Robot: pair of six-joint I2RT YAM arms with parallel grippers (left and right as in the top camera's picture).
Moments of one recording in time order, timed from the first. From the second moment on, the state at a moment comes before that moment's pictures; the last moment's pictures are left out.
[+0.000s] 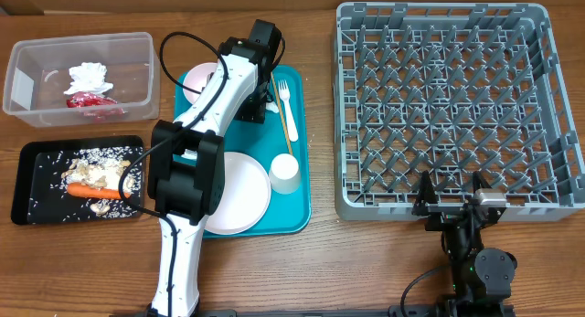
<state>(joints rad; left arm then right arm) -0.32 2.36 2.00 -1.05 -0.17 -1.78 0.01 0.01 0.02 -0.03 -0.01 0.12</state>
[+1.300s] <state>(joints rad) -0.32 2.36 1.97 -1.03 -0.17 -1.75 0.01 0.01 0.02 -0.03 -0.01 0.12</state>
